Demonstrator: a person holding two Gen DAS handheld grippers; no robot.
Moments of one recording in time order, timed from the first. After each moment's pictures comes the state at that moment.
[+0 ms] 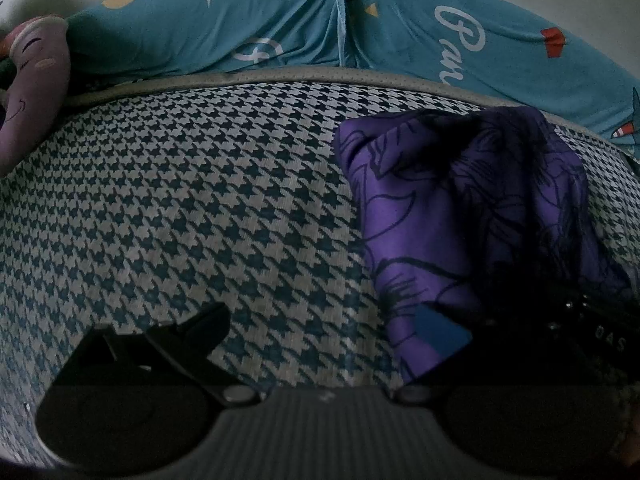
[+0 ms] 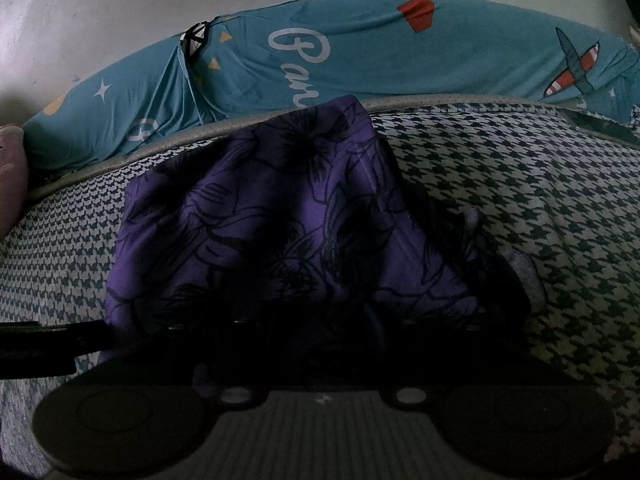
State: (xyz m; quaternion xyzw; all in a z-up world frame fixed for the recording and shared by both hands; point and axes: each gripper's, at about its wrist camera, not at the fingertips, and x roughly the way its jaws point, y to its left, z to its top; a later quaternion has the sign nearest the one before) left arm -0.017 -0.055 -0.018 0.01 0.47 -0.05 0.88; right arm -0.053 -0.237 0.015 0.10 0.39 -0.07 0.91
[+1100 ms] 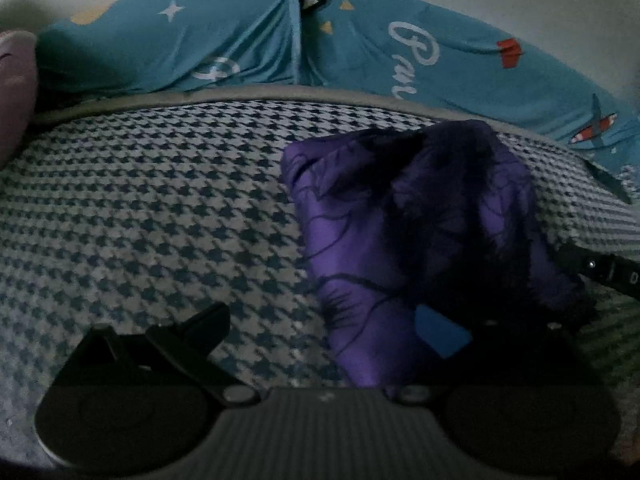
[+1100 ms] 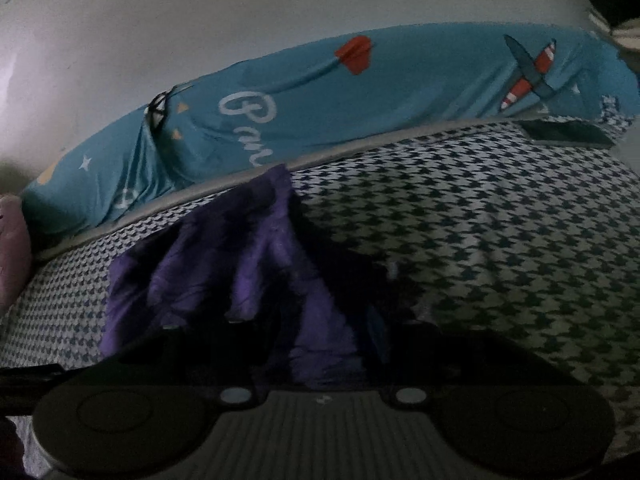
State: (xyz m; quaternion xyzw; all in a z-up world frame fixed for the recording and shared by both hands) left arm -0.023 -0.067 -0.012 0.00 0.46 -0.12 0.88; right arm -0.073 -0.316 0.038 0.16 0.35 -0.08 0.92
